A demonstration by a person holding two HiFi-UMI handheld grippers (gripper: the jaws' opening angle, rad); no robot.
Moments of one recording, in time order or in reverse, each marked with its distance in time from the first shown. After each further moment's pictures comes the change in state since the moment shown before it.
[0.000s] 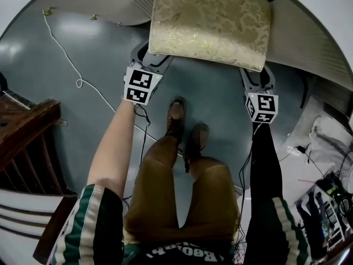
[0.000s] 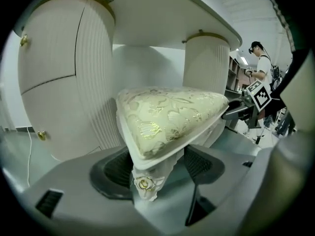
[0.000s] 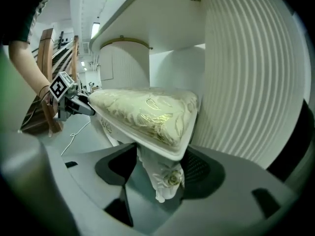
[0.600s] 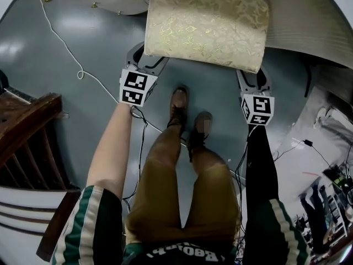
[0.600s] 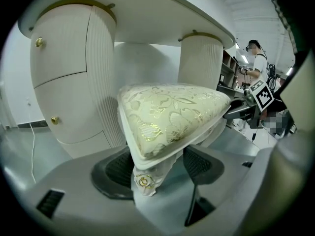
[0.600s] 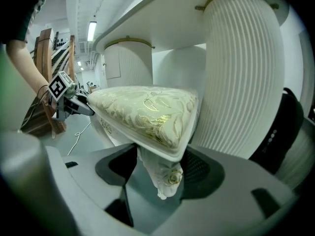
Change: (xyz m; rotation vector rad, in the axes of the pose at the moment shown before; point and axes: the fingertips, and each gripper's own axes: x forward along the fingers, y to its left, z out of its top) left arm -0.002 0.006 -0.004 -0.010 0.082 -0.018; right arm -0.003 0.008 -0.005 0.056 0.058 -0.009
